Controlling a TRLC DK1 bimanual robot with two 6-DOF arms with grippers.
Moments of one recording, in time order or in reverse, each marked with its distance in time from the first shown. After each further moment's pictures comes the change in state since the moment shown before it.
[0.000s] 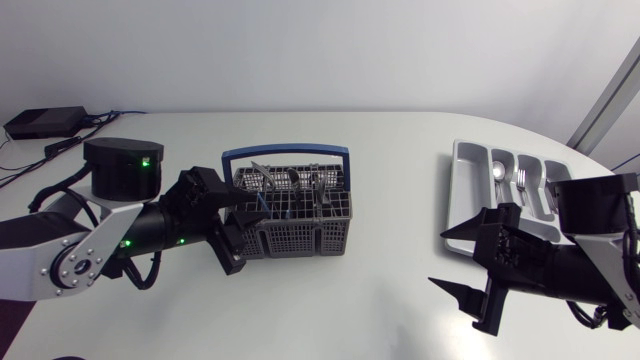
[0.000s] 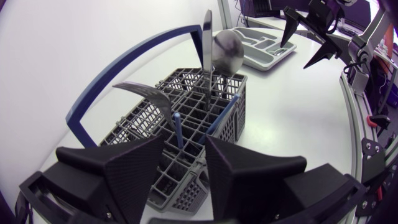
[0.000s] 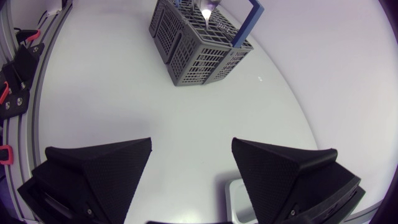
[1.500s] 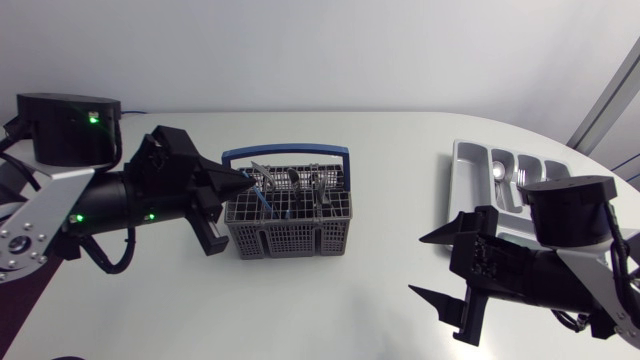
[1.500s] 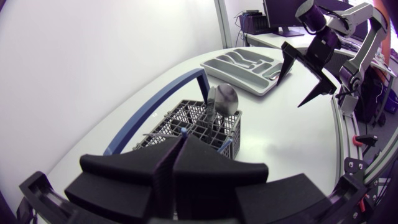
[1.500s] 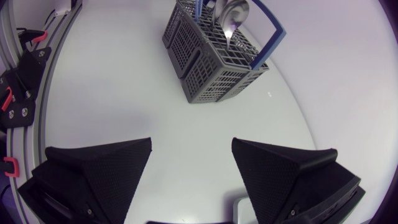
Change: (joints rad) left arm 0.016 -0.172 0.117 -0.213 0.053 -0.029; right arm 0.213 -0.015 0.001 0.032 0.105 0.107
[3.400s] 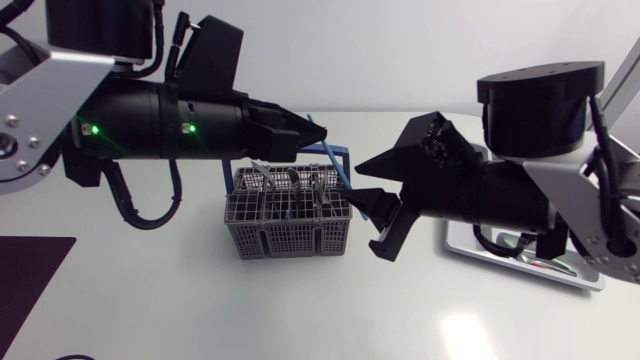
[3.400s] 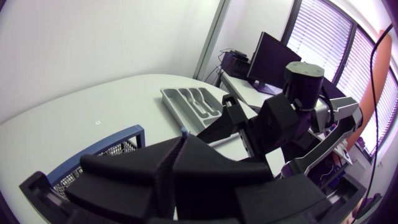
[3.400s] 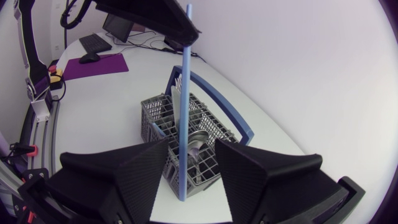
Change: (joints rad) left arm -0.243 0.143 0.385 -0.161 0.011 -0.599; right arm 0.274 0.231 0.333 0.224 0.101 0.476
